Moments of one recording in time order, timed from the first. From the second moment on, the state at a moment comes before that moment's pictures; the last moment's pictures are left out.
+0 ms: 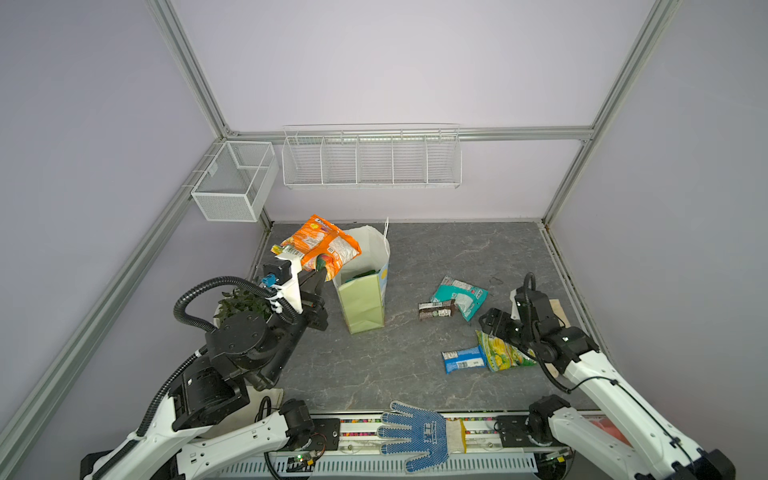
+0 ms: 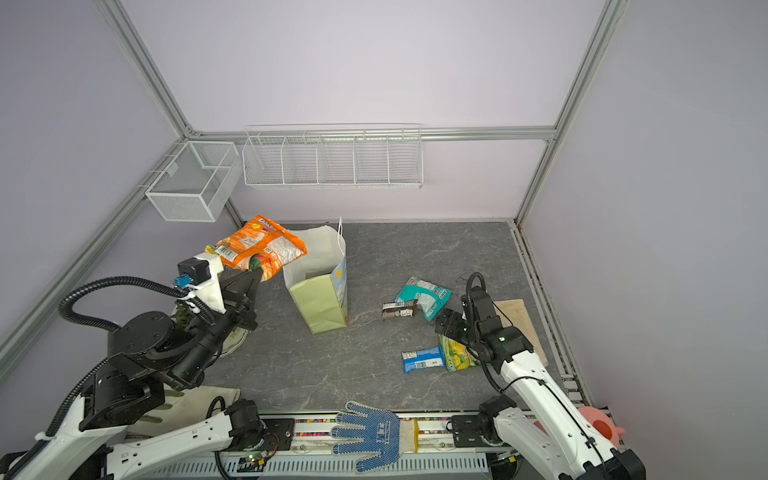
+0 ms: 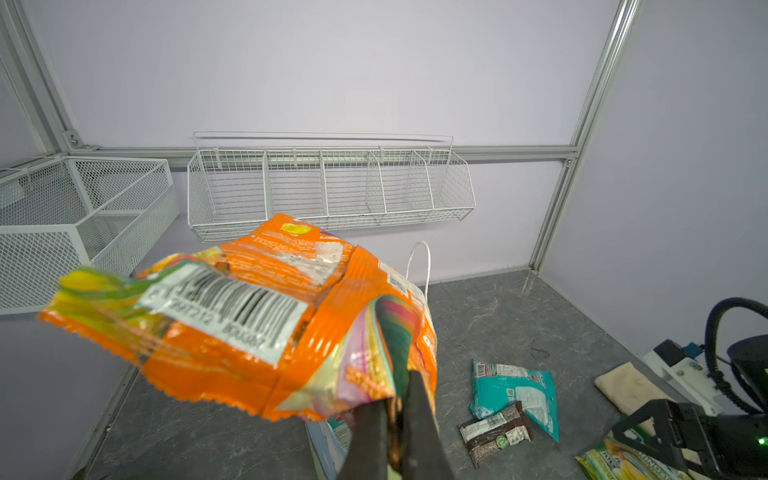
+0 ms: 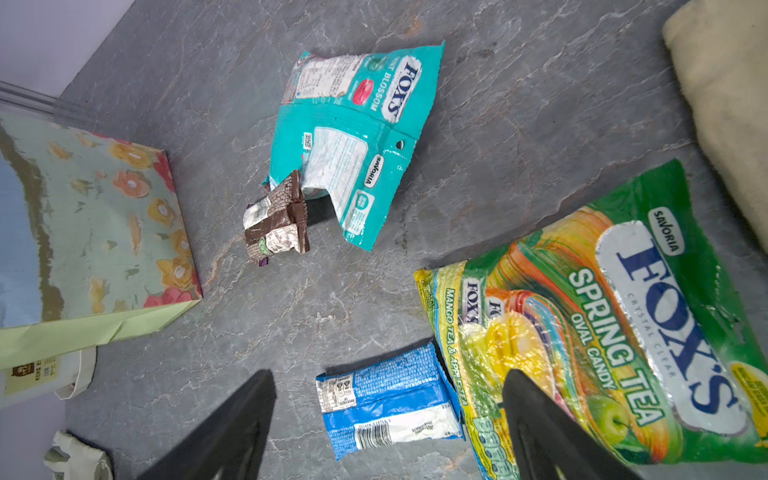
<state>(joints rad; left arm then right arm) -1.09 0.65 1.18 -0.56 -0.70 -0.09 0.38 0.87 0.66 -0.69 -0.05 0.72</state>
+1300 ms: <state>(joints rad) -1.02 0.88 1.26 -0.61 -0.72 0.00 0.41 0.88 0.66 -0.69 -0.03 0.72</state>
